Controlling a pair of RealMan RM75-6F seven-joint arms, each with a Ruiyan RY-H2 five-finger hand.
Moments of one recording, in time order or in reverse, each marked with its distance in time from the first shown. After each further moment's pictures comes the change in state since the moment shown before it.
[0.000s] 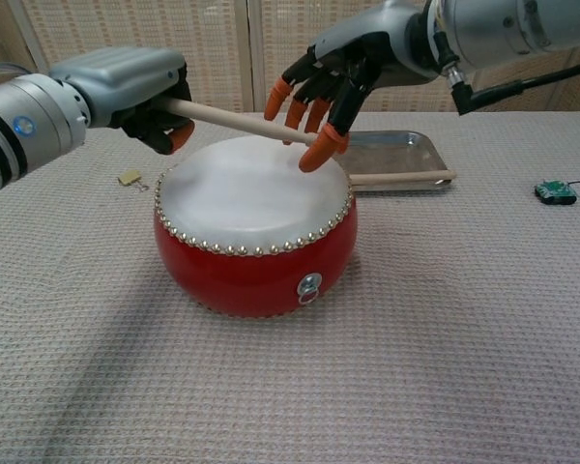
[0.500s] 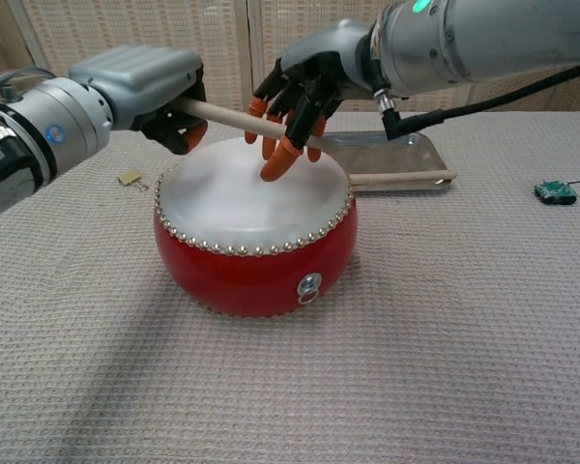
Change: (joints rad) left arm -0.042 -0.068 0.009 0.021 -0.024 0.076 0.090; right arm 0.079 -0.136 0.013 0.028 0.167 0.148 -0.104
